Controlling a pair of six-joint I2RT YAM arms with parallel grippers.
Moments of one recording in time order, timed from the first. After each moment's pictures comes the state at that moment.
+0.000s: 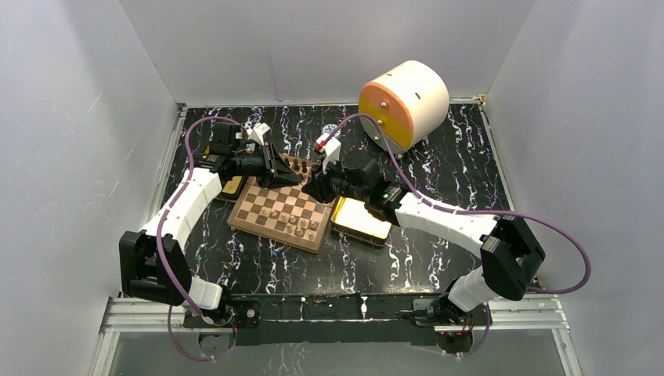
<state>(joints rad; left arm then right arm) -0.20 1.41 1.13 -0.55 0.90 -0.70 0.91 1.48 1.05 0.13 -0.18 0.18</state>
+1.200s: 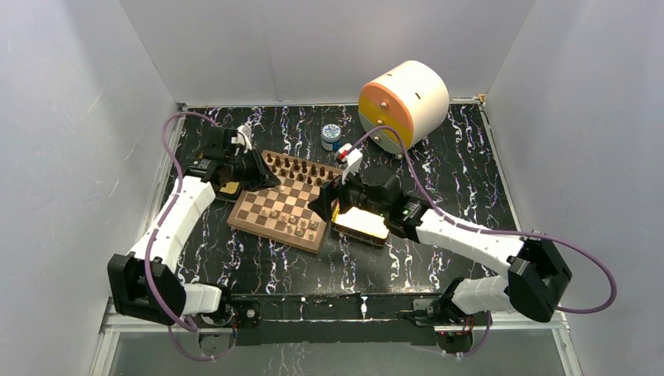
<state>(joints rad) -0.21 1.31 1.14 -0.70 0.44 -0.63 0.91 1.31 0.87 0.16 -0.14 0.27</state>
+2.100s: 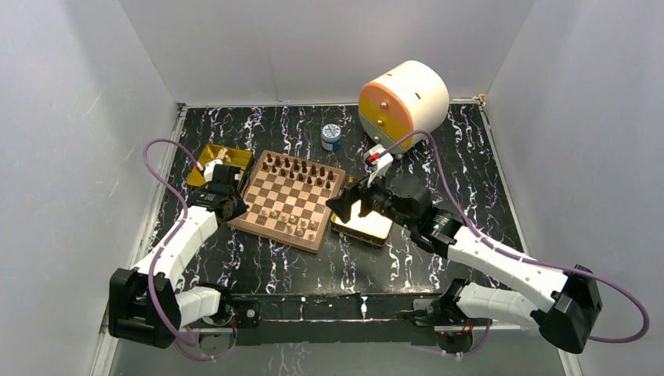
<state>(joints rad) -0.21 1.16 0.78 -0.62 -0.33 -0.61 0.91 1.02 0.78 0.04 -0.02 0.31</state>
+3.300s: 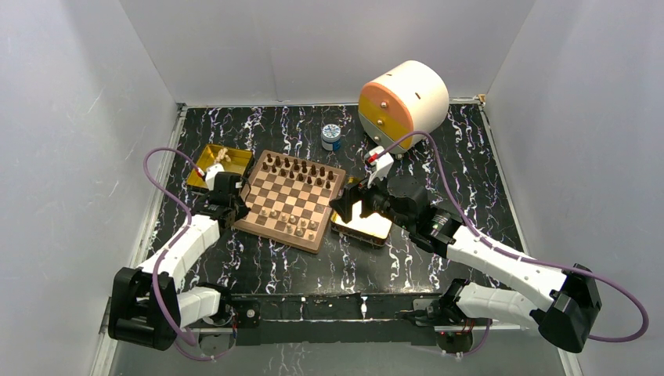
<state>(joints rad) -0.21 1.14 0.63 -0.38 -0.35 -0.61 0.91 1.03 0.78 -0.02 0.05 0.32</state>
